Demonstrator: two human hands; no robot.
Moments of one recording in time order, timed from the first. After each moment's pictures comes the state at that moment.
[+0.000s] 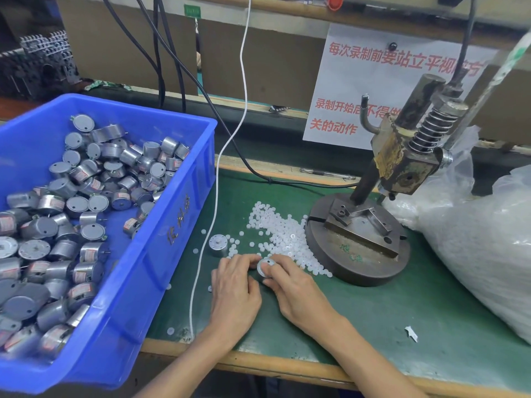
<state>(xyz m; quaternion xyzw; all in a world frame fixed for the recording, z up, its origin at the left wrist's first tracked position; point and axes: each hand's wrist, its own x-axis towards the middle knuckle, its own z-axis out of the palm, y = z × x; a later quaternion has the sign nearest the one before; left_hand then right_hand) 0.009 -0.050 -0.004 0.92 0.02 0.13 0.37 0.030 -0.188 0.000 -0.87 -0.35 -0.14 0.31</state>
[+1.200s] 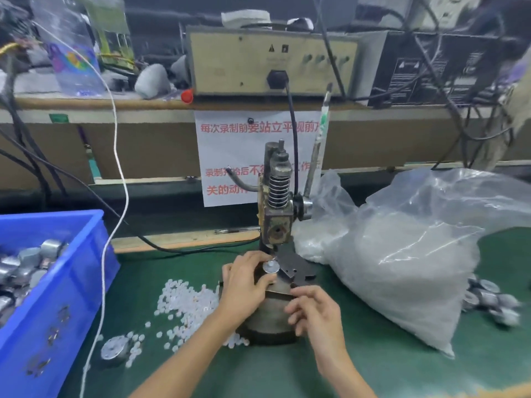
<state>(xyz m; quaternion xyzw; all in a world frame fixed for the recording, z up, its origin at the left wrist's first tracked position) 0.130 -0.193 0.045 0.90 -0.21 0.13 0.35 0.029 -0.315 0.051 -0.65 0.15 -0.14 0.73</state>
